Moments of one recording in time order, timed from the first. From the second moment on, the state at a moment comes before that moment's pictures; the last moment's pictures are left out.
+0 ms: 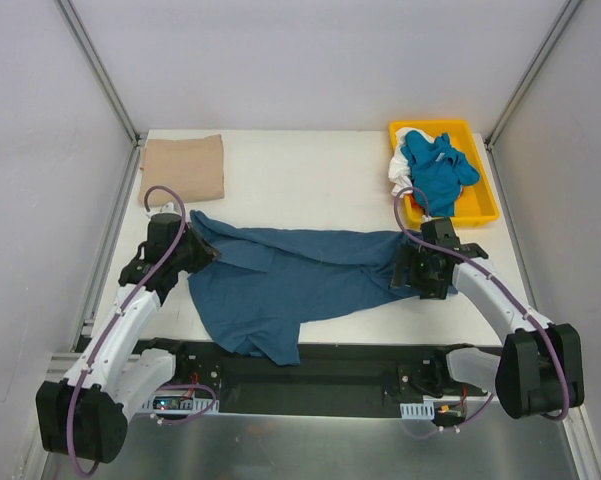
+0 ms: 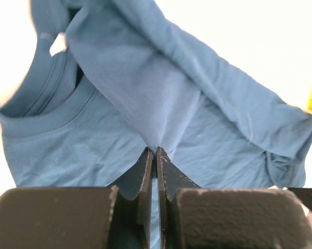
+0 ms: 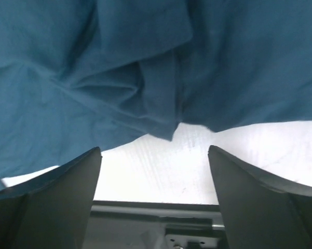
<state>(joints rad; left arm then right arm) -0.15 0.91 0.64 -0.48 0.13 -0.74 0.21 1.18 0.71 -0.75 -0.04 0.42</state>
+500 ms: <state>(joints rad) -0.15 0.83 0.64 -0.49 0.10 -0.73 0.21 1.26 0.68 -0.67 -0.16 0.46</state>
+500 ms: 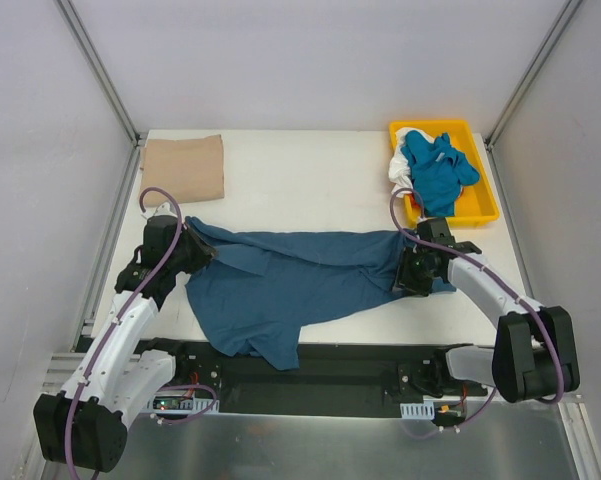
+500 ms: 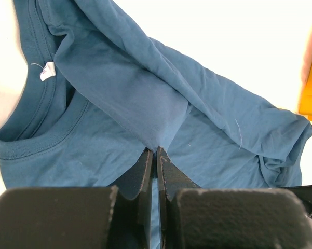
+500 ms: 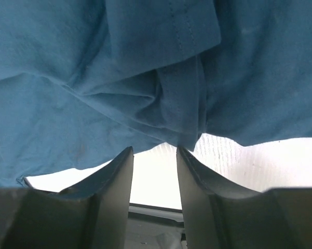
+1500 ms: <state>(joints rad) -0.15 0.81 0.64 -0.50 0.10 -0.73 0.22 1.37 0.70 -0.62 0.00 0.50</state>
